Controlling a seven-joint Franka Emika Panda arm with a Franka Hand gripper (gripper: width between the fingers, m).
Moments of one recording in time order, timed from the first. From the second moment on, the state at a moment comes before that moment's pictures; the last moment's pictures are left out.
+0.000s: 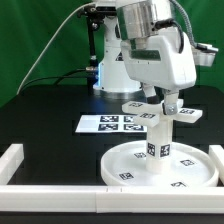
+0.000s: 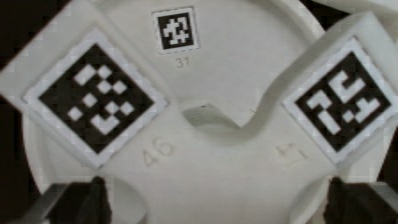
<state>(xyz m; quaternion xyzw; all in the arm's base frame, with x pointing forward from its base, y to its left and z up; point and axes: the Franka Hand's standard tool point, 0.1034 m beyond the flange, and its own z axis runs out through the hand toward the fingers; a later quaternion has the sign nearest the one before) 0.557 0.043 0.117 -0.82 0.56 0.03 0.10</state>
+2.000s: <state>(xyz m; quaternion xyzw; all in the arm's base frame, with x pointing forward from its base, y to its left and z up) 0.562 0.041 0.107 -1.00 -0.04 0.00 0.06</state>
